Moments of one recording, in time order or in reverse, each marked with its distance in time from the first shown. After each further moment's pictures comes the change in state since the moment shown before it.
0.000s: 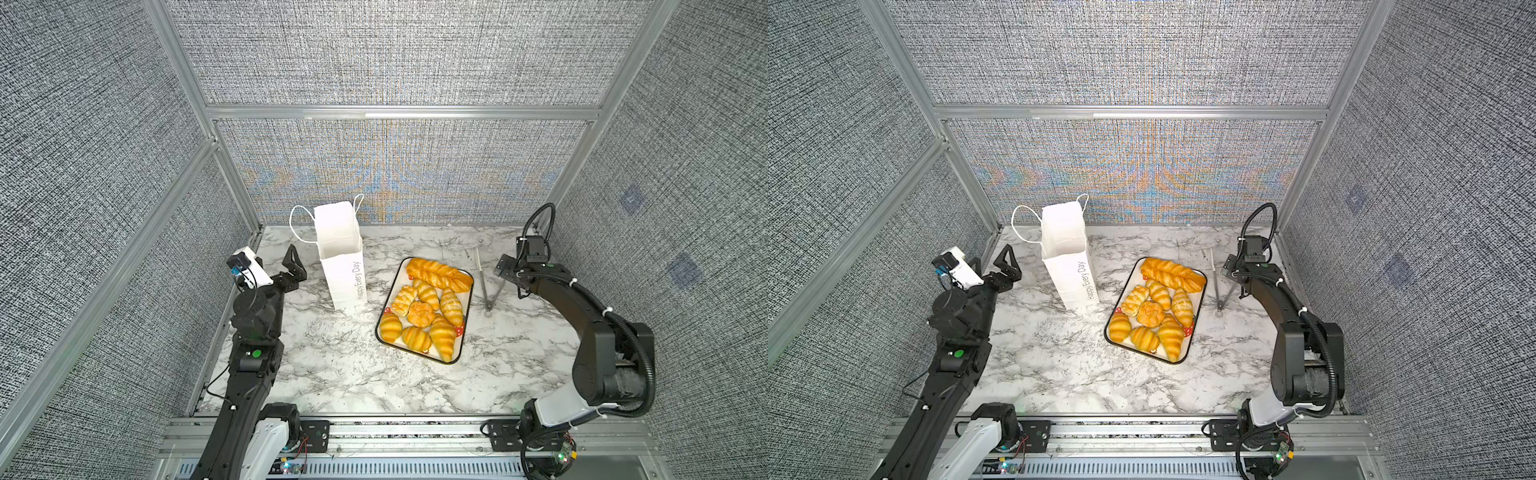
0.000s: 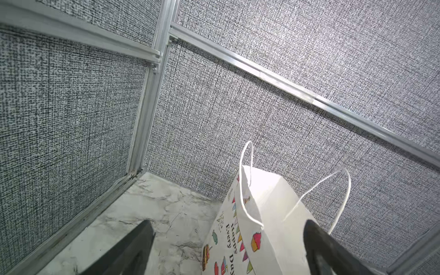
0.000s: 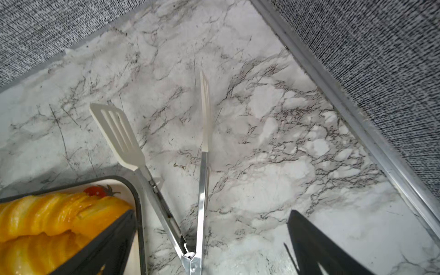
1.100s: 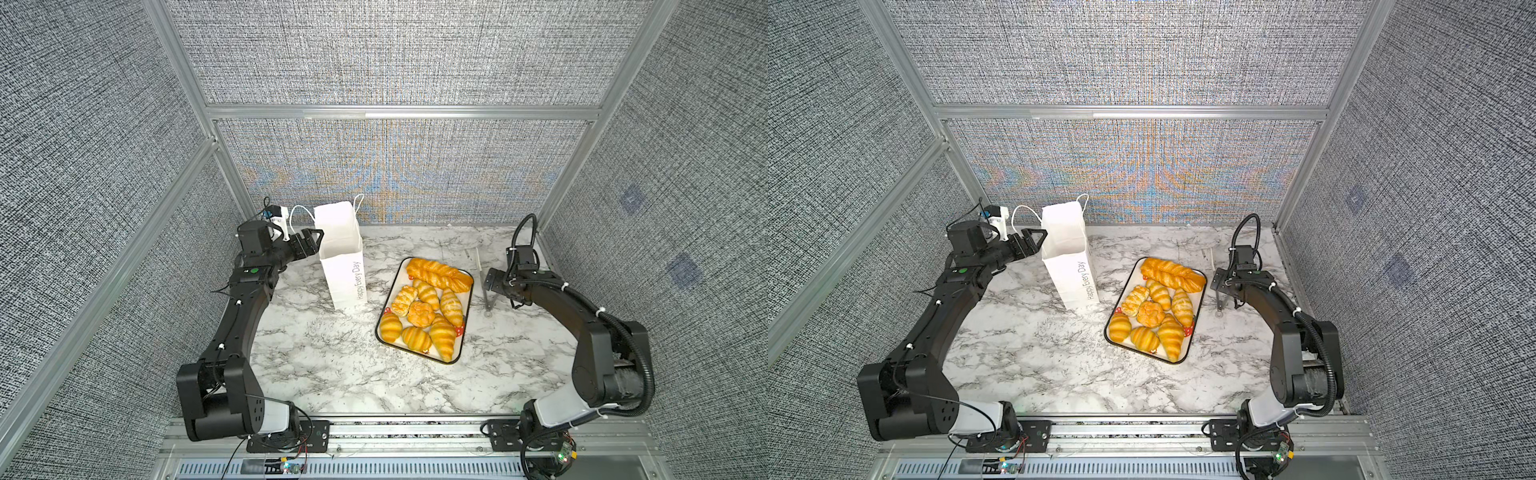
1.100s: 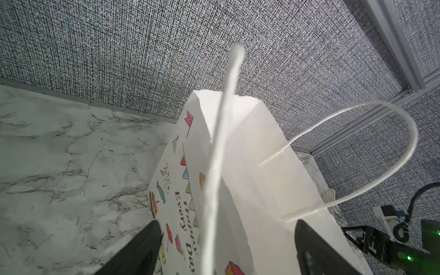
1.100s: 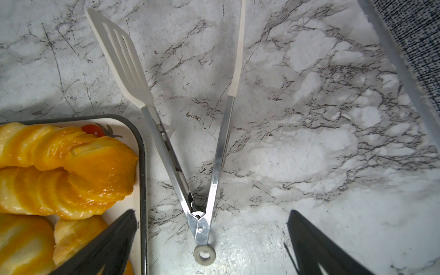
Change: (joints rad) left arm 0.135 0.624 0.467 -0.327 0.649 0.019; right arm 0.045 0.000 -0.078 -0.020 -0.076 -0.043
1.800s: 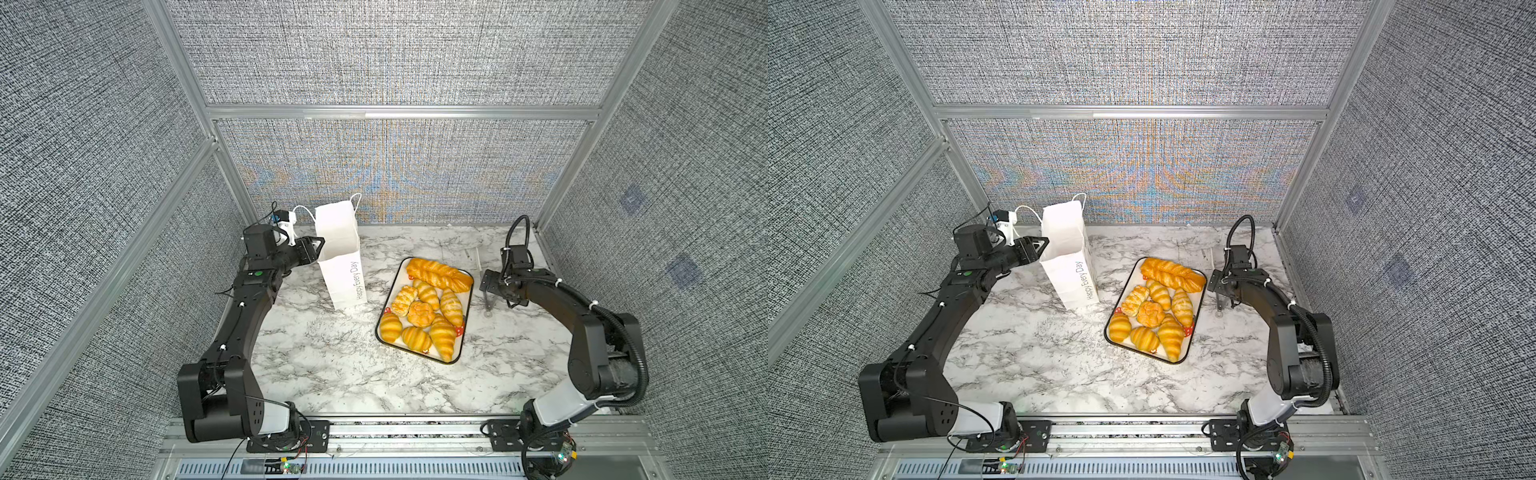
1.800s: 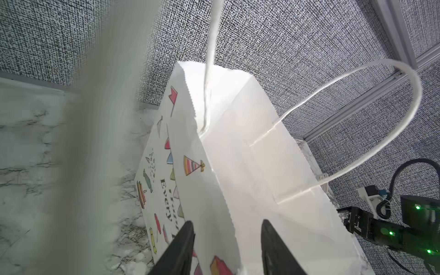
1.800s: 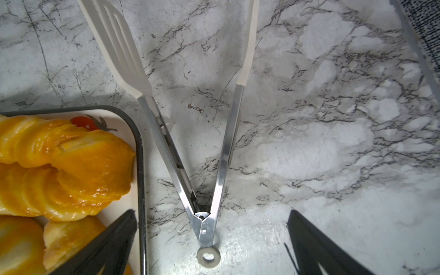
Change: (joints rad) left arm -0.020 -0.029 -0.047 0.020 0.034 0.017; right arm 0.024 0.054 0.026 -0.019 0.005 0.014
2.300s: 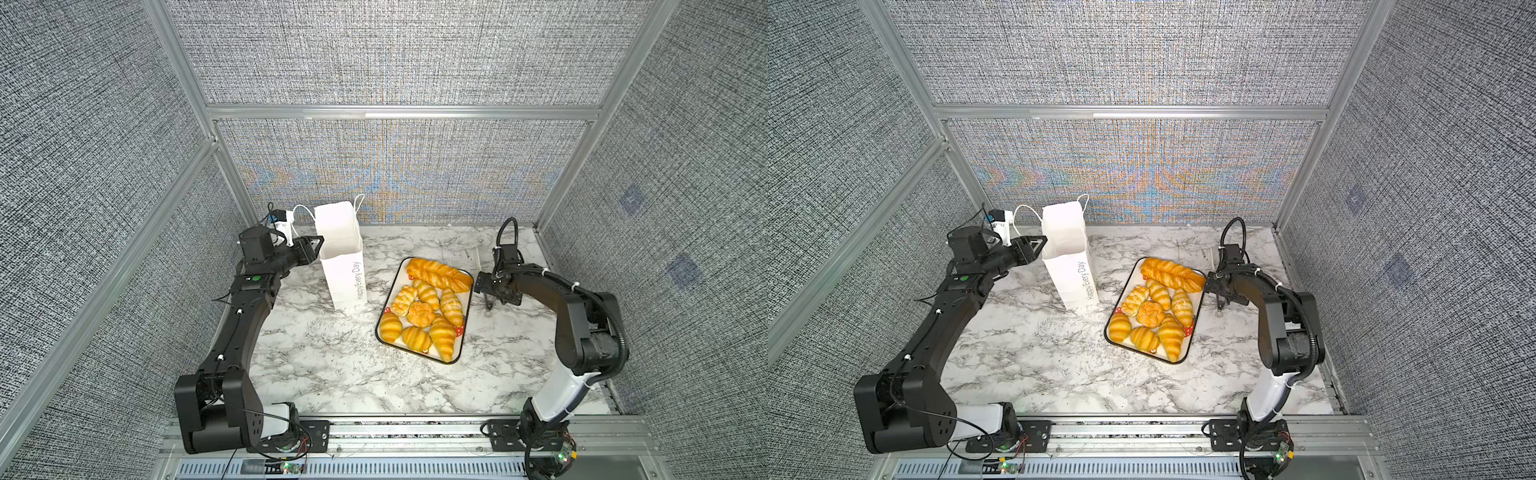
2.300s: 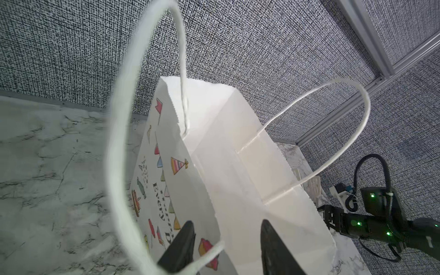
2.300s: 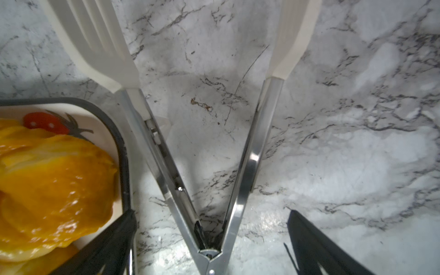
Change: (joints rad) left arm 0.007 -0.045 -0.028 0.041 0.023 -0.018; right arm 0.000 0.171 0.078 -0.011 -0.031 -0.020
